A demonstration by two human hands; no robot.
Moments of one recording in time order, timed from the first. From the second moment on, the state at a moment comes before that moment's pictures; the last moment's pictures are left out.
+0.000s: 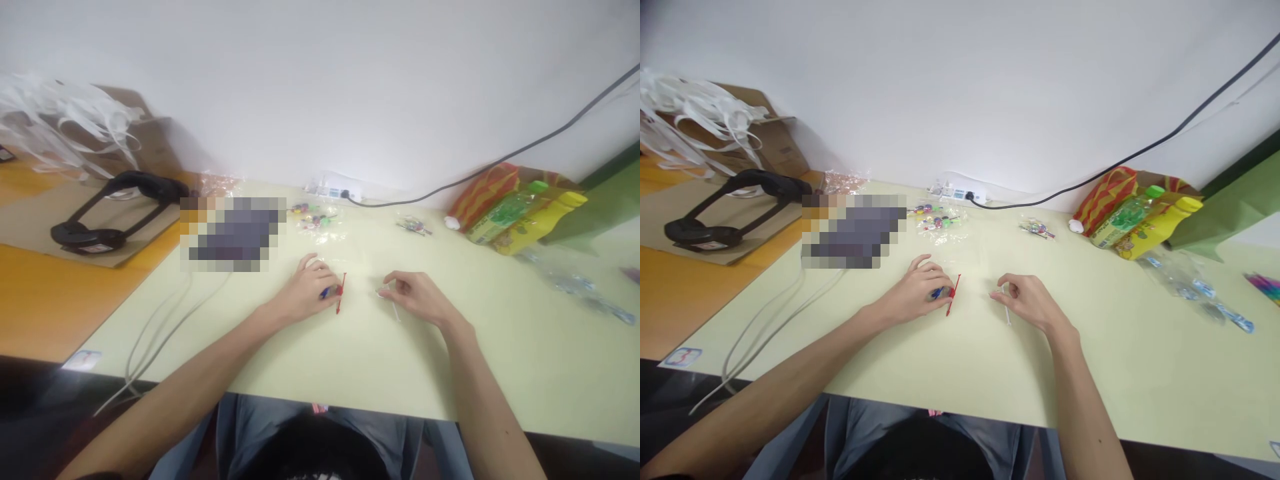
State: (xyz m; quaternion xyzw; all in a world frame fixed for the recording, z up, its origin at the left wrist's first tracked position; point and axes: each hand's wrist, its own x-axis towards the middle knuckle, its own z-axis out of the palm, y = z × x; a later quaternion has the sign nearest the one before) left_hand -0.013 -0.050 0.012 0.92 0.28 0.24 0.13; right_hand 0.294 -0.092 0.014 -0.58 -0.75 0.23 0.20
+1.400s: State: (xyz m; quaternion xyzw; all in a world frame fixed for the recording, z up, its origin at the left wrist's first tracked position) left_hand -0.005 -0.051 0.006 0.92 0.20 0.32 0.11; right_hand 0.292 -0.095 0.021 -0.69 -0.68 0.22 0.11
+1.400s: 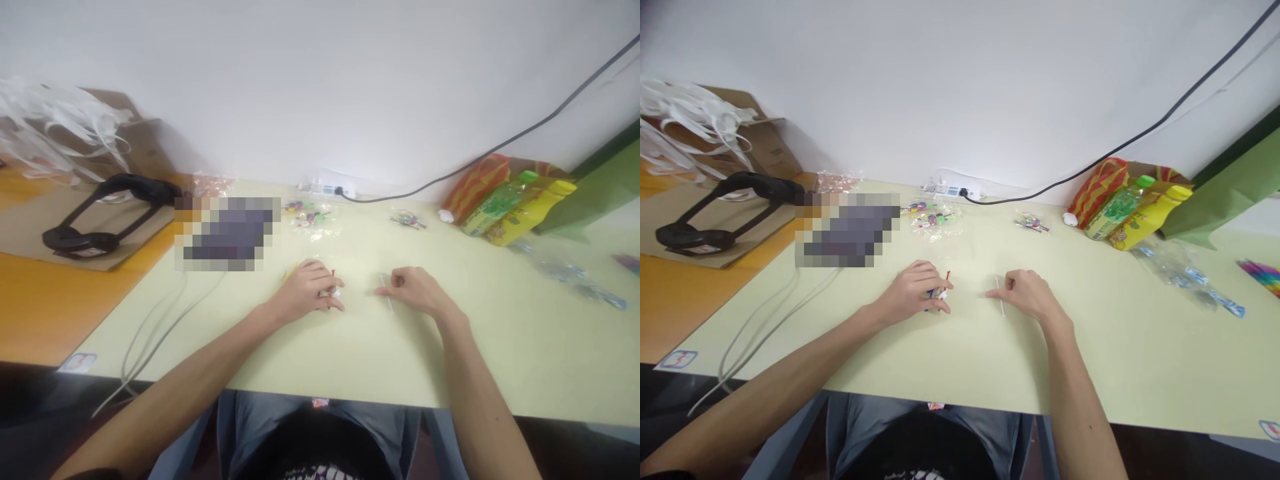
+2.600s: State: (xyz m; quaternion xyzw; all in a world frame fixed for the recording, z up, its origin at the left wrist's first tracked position) left_hand -0.011 -0.048 0.005 0.89 0.24 0.31 0.22; right_hand 0.267 -0.090 0.003 -0.63 -0.70 0.23 0.26
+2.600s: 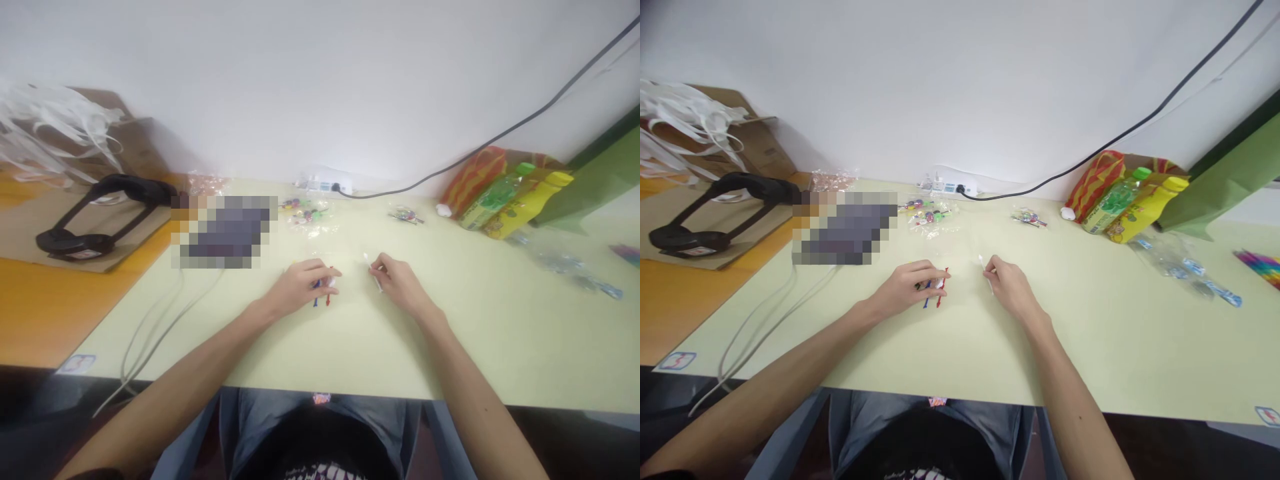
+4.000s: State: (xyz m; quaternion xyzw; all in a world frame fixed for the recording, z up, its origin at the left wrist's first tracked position) left_hand 0.002 -0.063 0.028 0.62 0.29 0.37 0.62; right_hand 0.225 -0.093 0.002 -0.40 -0.50 0.59 0.49
